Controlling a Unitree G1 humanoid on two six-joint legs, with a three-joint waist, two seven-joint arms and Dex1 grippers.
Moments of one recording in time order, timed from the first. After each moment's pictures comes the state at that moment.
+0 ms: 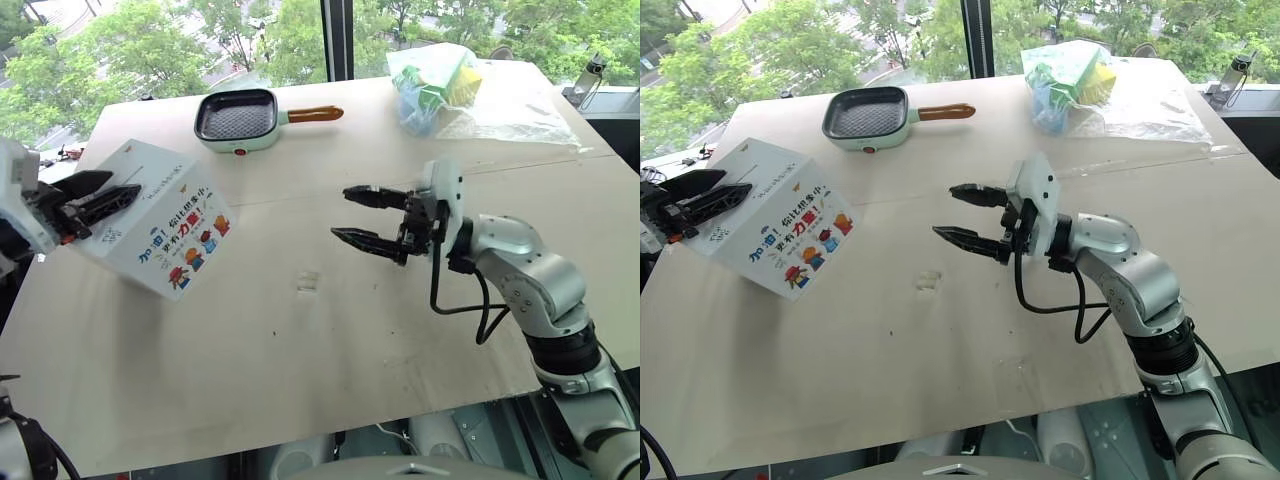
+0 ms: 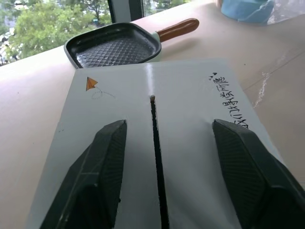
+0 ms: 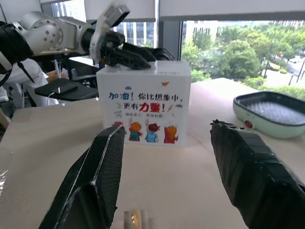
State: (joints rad) left arm -0.30 1.06 0.56 0.20 -0.62 0.52 -1.03; right arm -0.54 -0.40 0.25 -0.30 0.48 0.47 0.84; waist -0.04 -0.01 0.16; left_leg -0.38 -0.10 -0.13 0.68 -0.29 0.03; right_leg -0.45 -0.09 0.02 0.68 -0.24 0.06
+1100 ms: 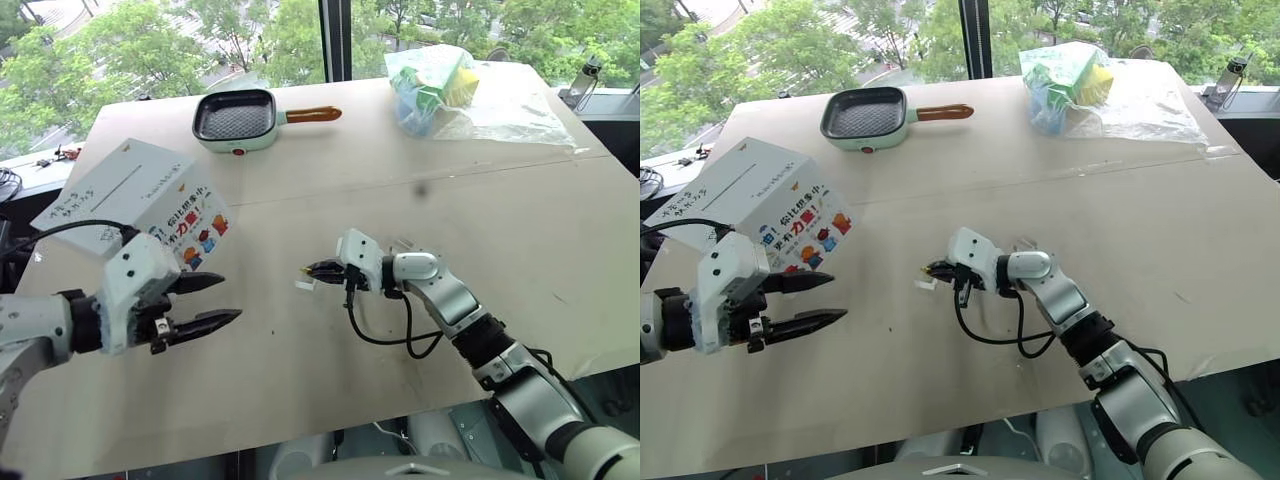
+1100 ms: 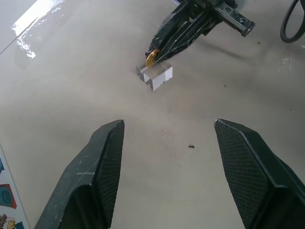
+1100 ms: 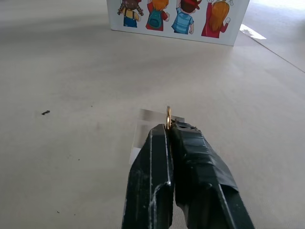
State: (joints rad) left arm 0.25 1.00 0.61 -0.62 -0.71 0.79 -1.02; right arm -0.60 -0.13 0.44 0.28 0.10 0.15 0.91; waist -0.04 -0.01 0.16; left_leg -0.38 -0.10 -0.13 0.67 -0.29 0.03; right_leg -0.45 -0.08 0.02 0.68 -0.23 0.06
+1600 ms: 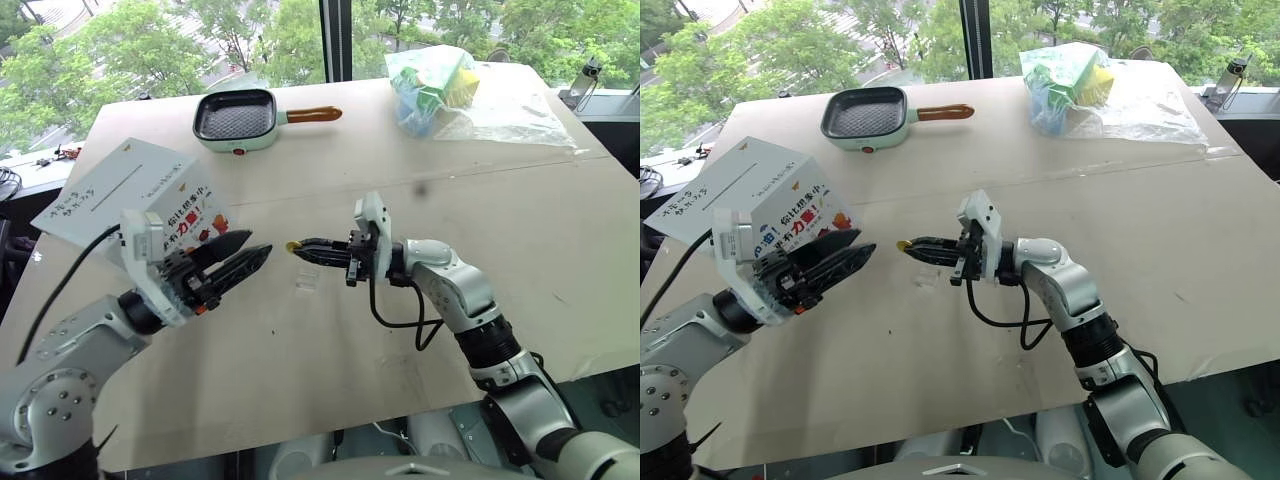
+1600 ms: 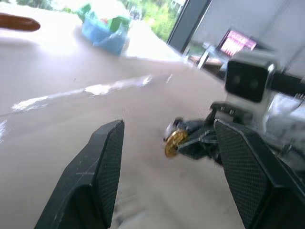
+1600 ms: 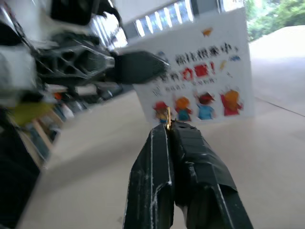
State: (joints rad) left arm 0.01 0.56 0.55 -0.58 -1.14 0.87 -0.60; right arm -0.58 -0.05 0.25 0.00 0.51 0.55 0.94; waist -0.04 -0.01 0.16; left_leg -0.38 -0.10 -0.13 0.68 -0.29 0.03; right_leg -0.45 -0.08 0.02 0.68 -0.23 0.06
